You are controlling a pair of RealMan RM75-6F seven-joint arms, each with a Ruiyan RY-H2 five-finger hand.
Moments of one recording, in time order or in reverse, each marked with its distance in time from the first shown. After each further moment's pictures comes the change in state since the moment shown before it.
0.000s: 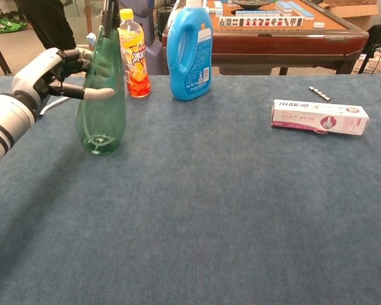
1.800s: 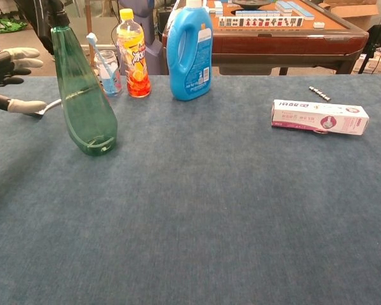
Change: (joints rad) left arm 0.195 0.380 0.087 -0.364 0.016 -0.054 0.054; right arm 0.004 -0.008 0.002 0.023 -0.005 0.000 0.028
